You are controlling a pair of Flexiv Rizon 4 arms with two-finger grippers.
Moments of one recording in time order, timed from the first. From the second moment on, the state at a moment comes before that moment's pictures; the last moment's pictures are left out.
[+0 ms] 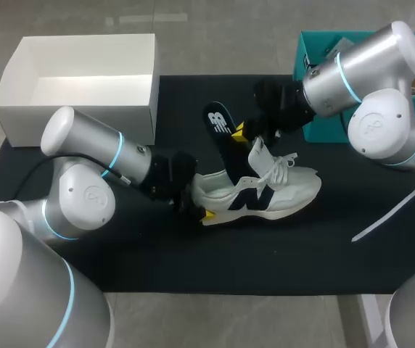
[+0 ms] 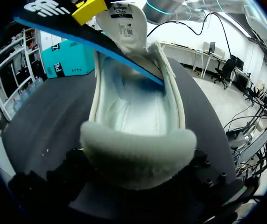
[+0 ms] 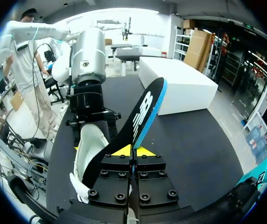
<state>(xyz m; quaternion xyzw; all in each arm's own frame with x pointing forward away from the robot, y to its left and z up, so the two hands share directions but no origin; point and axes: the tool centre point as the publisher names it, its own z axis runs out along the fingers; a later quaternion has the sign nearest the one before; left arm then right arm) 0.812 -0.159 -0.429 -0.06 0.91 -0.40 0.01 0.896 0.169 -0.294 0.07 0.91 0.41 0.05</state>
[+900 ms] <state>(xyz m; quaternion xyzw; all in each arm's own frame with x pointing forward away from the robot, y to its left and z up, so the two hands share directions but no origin) 0.811 -0.160 -0.429 -0.06 0.91 -0.40 0.01 0.907 0.186 -0.198 0.04 0.89 0.44 0.09</state>
